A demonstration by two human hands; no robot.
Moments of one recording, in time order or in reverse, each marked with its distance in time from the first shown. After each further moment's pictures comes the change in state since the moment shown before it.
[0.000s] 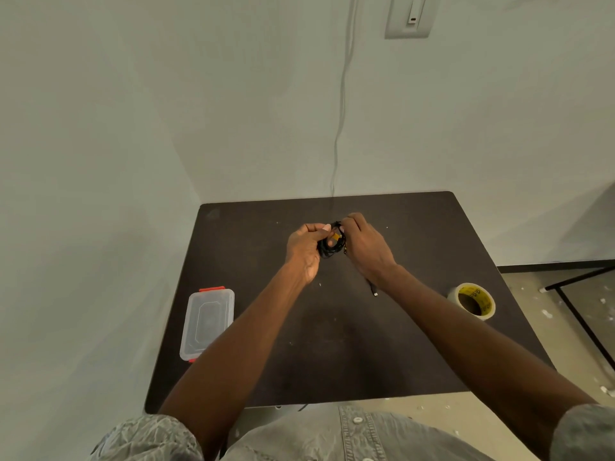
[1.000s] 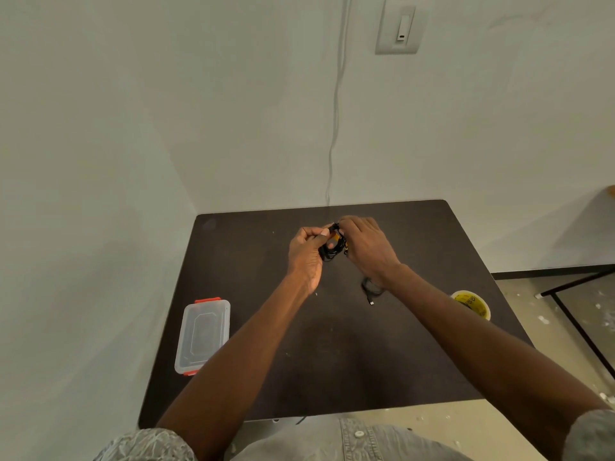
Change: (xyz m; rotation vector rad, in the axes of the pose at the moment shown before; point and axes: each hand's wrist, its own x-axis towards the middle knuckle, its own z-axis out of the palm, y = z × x) left_hand -0.005 -0.002 0.012 -0.104 -0.070 0.118; right_hand 0.010 0.009 -0.023 -0.060 0.024 -0.073
